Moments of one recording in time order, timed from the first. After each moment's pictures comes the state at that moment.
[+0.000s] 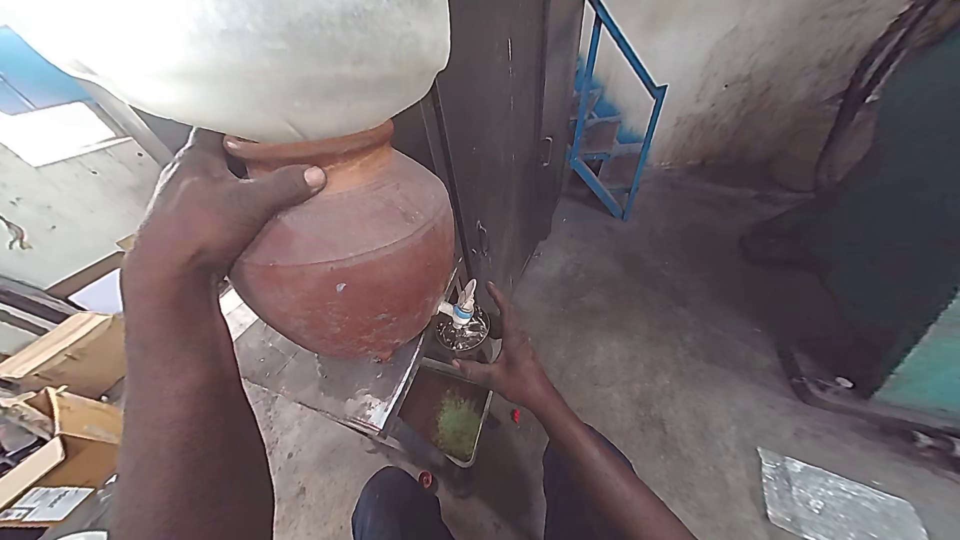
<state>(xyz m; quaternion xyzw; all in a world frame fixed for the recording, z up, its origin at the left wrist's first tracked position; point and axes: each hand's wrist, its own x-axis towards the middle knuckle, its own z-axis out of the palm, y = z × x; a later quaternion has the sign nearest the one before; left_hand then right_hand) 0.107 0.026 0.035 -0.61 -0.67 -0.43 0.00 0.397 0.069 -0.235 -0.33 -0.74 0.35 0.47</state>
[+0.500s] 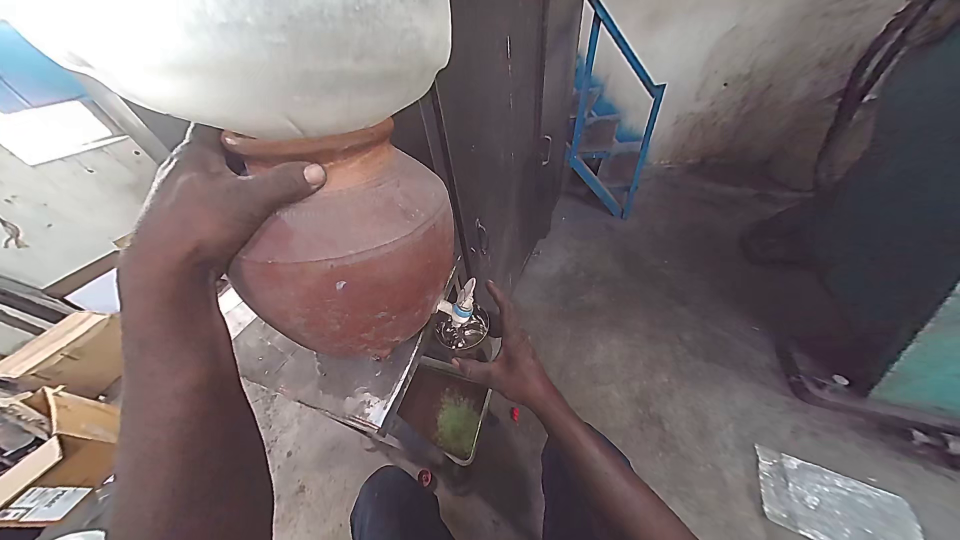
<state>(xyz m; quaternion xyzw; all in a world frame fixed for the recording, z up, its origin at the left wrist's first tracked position) 0.117 0.022 0.037 -0.62 -0.65 -0.44 -0.02 0.398 0.068 -0.234 -0.33 -0.74 0.35 0.47</state>
